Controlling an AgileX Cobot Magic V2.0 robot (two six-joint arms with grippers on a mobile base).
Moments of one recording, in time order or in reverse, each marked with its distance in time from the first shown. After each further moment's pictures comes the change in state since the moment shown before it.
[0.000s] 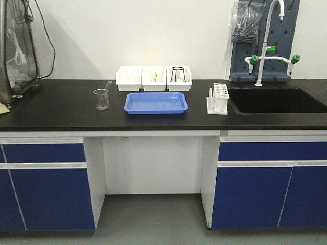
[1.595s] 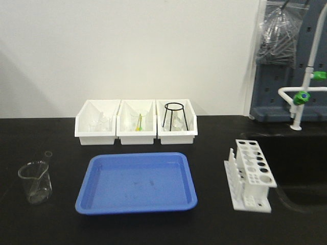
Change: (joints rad) left arm 0.000 0.000 0.000 0.000 0.000 0.000; right arm 0.000 0.000 0.000 0.000 0.001 0.000
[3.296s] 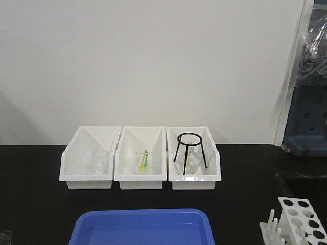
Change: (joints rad) left arm 0.000 0.000 0.000 0.000 0.000 0.000; right arm 0.000 0.000 0.000 0.000 0.000 0.000
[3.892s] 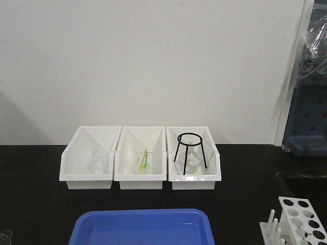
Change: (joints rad) left arm 0.000 0.000 -0.001 0.000 -0.159 -0.019; right arm 0.000 0.000 0.000 0.000 -0.037 0.000
